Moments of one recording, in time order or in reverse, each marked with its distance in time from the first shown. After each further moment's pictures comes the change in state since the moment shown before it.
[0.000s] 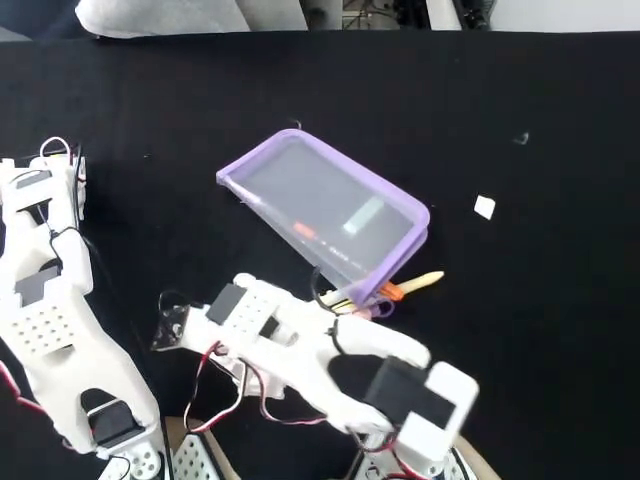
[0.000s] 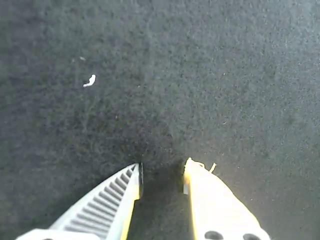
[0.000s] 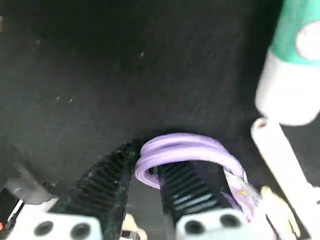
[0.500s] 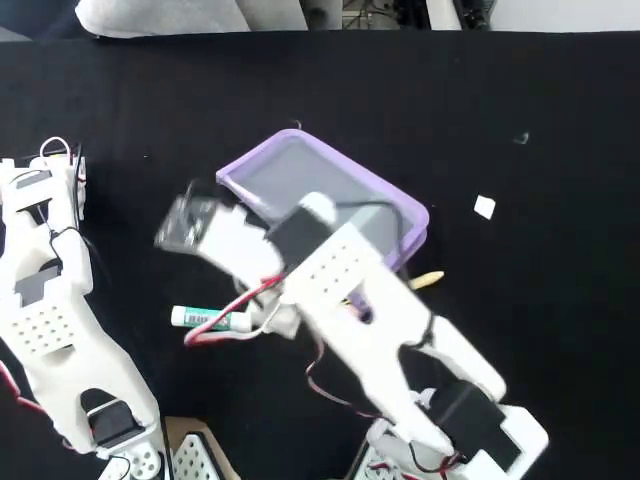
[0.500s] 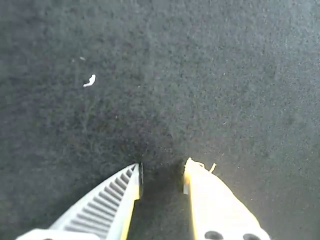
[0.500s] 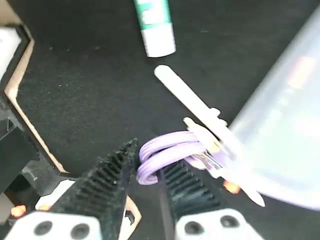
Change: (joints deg) left arm 0.0 0.0 0.0 0.0 0.0; right arm 14.3 -17.8 -26.5 23.1 0.1
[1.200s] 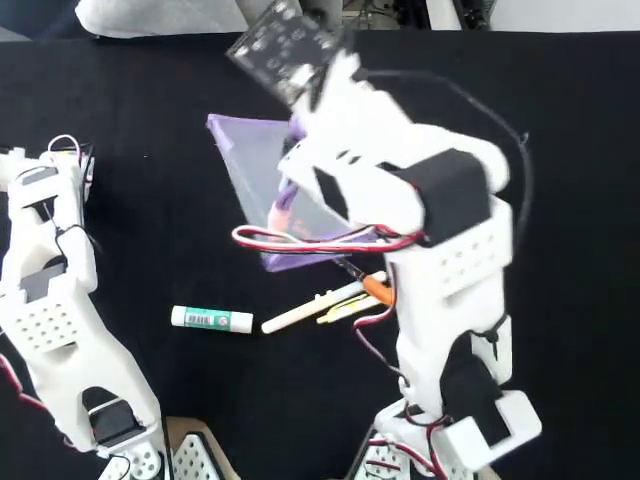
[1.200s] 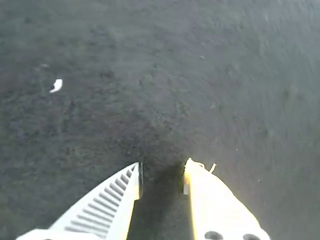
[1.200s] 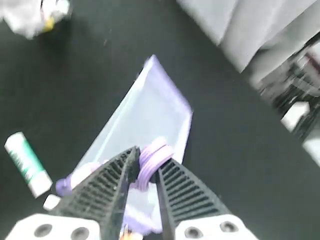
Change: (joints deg) left arm 1.8 0.4 -1.3 0.1 -9.8; right arm 17.1 6.6 -50.2 0.3 0.5
